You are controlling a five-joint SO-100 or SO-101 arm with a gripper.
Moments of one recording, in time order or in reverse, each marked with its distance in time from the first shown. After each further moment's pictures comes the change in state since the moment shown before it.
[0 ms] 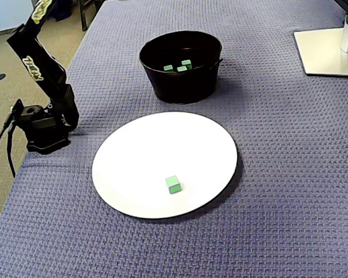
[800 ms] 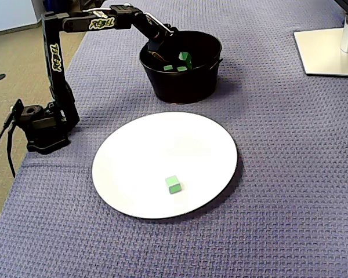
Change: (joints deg) arm -18.5 -30.3 28.0 -25.6 4.8
